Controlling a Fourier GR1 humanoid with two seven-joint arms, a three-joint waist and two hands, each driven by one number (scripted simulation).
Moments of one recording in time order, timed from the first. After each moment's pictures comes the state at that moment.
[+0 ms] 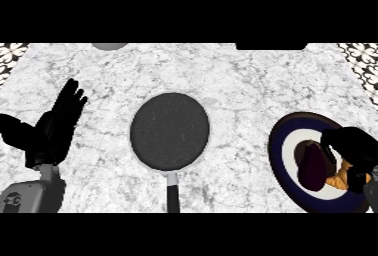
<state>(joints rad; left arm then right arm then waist) -0.17 0.19 0.09 -1.59 0.12 0.07 0.24 -0.16 -0.53 0.05 -1.29 1.20 0.31 -0.21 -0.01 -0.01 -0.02</state>
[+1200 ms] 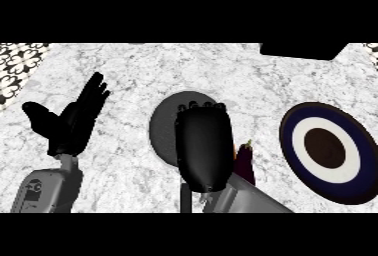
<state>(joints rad) -0.24 0.15 0.02 -1.54 0.11 0.04 0.26 -0.64 0.00 0.69 -1.66 1.31 0.25 0.94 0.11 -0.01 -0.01</state>
